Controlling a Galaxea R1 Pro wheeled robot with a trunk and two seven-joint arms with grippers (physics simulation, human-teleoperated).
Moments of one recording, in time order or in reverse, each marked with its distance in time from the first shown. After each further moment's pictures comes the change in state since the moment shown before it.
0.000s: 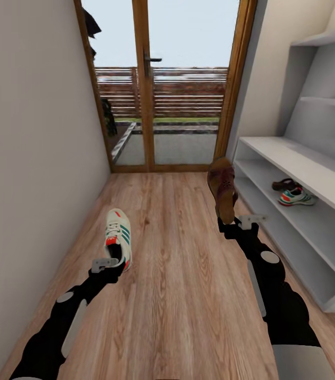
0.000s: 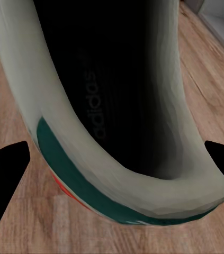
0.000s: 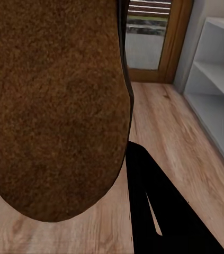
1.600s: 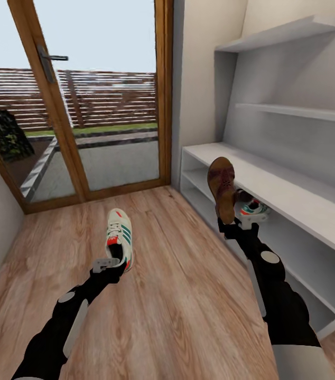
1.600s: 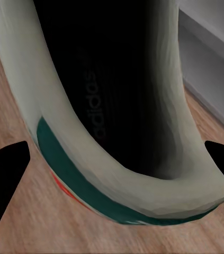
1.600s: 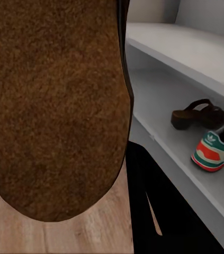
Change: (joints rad) left arm 0.000 -0.010 -0.001 0.000 0.000 -0.001 0.001; right arm 0.000 0.000 0.000 0.000 0.000 0.000 0.000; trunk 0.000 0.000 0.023
